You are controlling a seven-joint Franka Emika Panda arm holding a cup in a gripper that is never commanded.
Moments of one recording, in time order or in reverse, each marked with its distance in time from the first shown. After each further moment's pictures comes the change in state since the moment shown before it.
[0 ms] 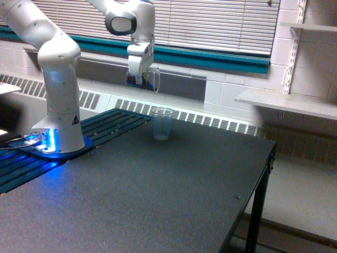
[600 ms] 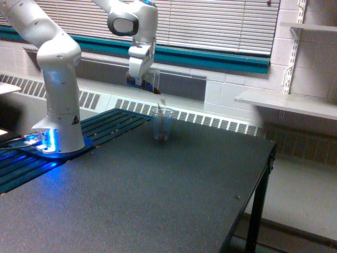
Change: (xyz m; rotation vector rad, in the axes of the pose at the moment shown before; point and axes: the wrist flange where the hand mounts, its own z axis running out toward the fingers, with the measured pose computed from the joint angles) arm 0.003 -0.007 0.006 -0.020 -0.061 0.003
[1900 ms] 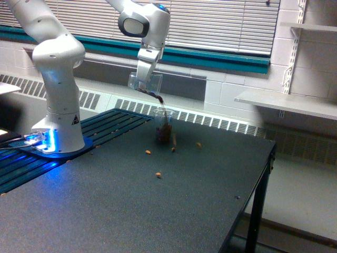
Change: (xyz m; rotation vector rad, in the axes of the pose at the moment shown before) arm 0.034 -0.009 0.003 -0.114 -0.056 -0.084
